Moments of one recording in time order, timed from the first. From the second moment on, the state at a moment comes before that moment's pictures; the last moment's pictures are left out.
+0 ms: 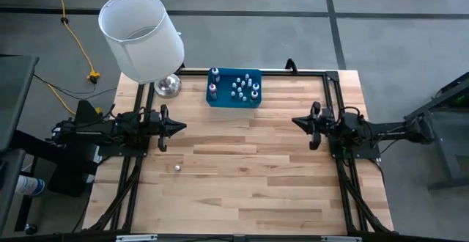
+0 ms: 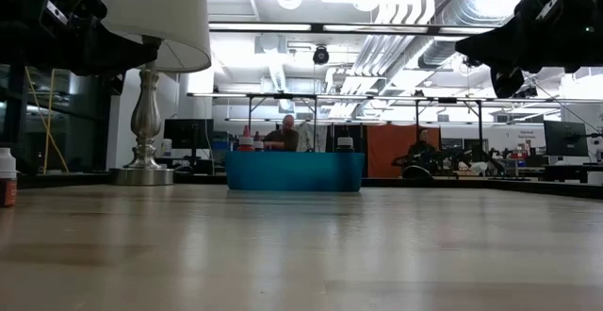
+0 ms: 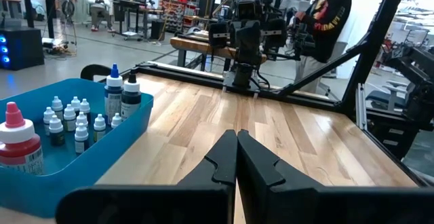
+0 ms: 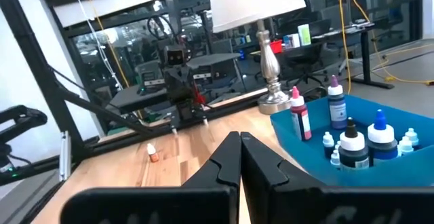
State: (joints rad) left arm -0.01 0.03 0.02 0.02 -0.12 -0.16; right arm -0.01 0.24 0.01 0.34 0.20 0.25
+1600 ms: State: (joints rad) left arm -0.01 0.03 0.02 0.02 -0.12 -0.16; right arm -0.01 0.09 0.01 0.02 0.01 0.11
